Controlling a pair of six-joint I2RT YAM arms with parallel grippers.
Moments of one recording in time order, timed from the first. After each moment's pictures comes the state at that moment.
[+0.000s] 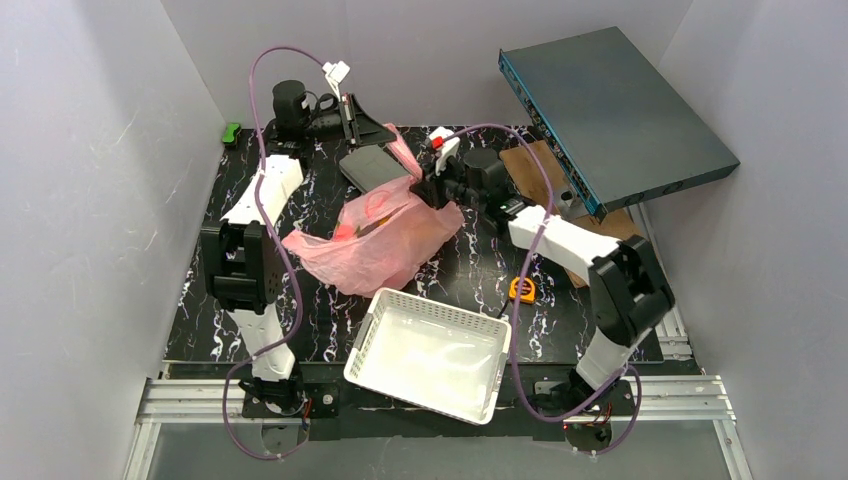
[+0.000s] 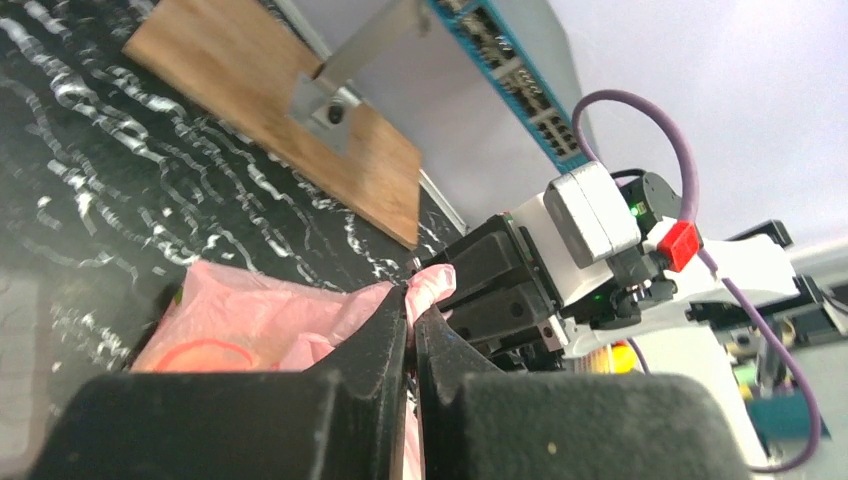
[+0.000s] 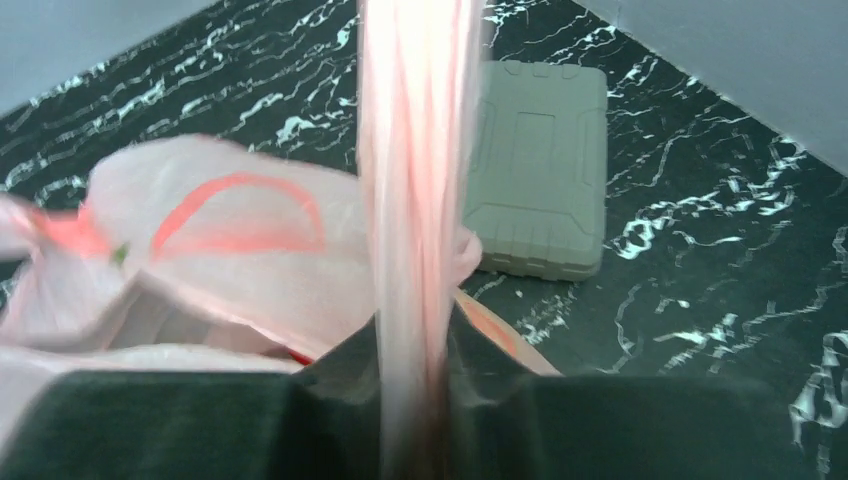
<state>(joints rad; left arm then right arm) -0.10 1.87 1.62 0.11 1.15 -0.72 0.66 1.74 1.24 0.27 -0.32 0.02</state>
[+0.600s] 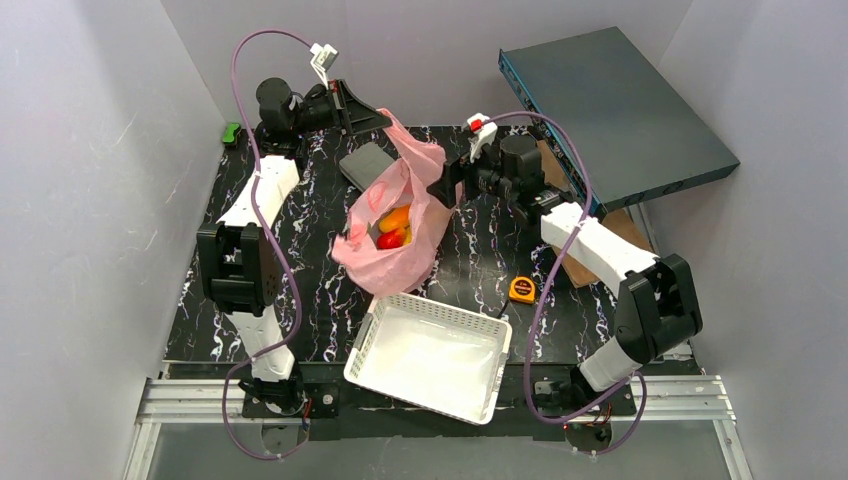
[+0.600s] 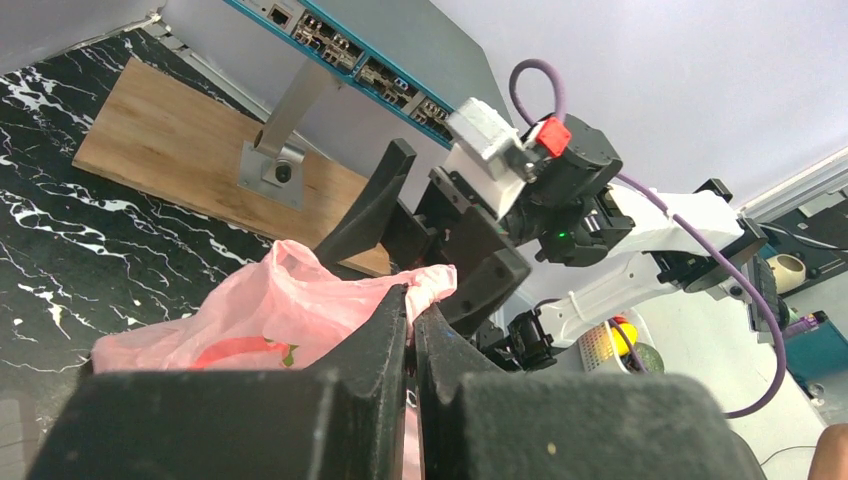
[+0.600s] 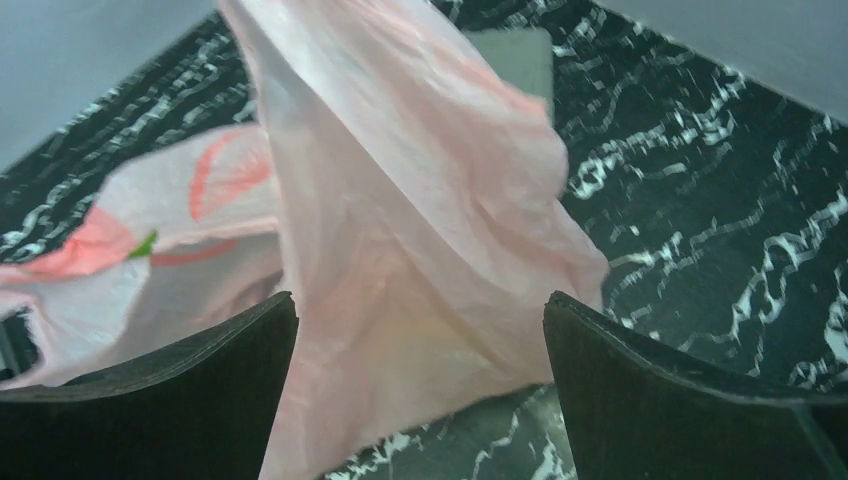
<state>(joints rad) -0.10 1.87 1.63 0.53 1.24 -0.97 0.52 1.57 1.19 0.09 -0.39 0.09</state>
